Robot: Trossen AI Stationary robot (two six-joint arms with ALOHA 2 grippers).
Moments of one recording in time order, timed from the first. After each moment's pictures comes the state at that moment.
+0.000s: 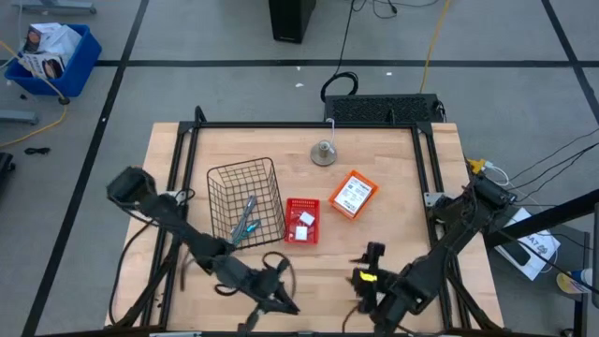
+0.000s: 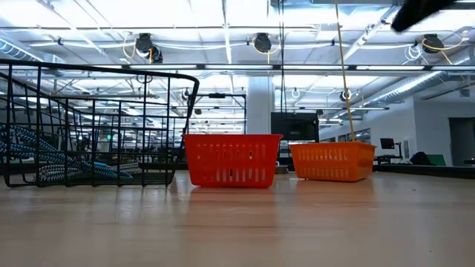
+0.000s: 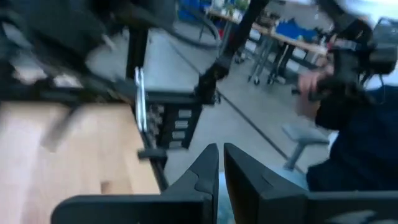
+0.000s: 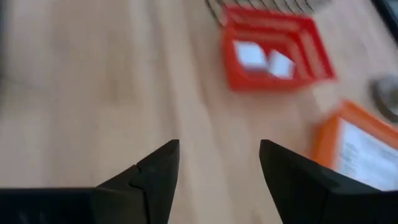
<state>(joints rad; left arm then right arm) -0.62 1.73 1.06 0.55 -0.07 -0.31 0.83 1.74 1.34 -0.95 0.72 0.84</state>
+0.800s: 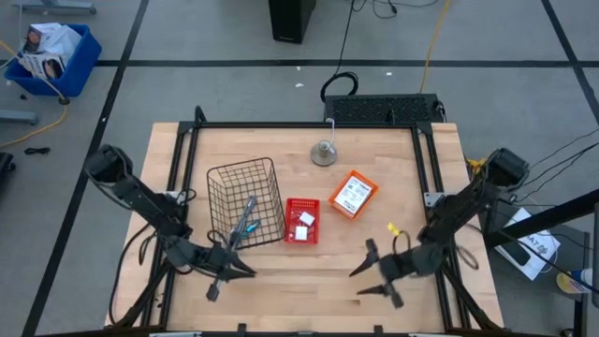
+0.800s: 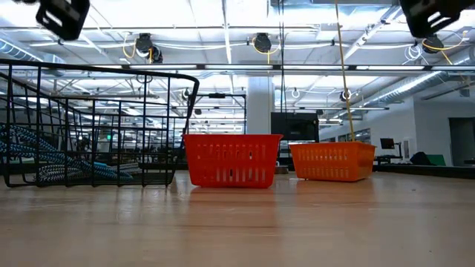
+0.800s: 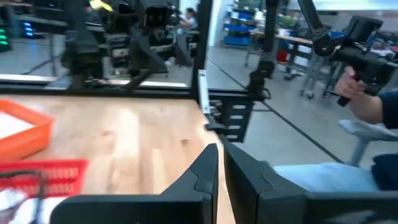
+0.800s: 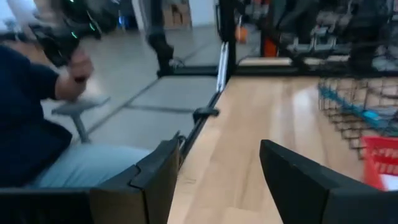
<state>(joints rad) -0.80 1.36 0.43 0.88 -0.48 -0.19 0.81 1.40 0.50 0.73 0.42 0.23</state>
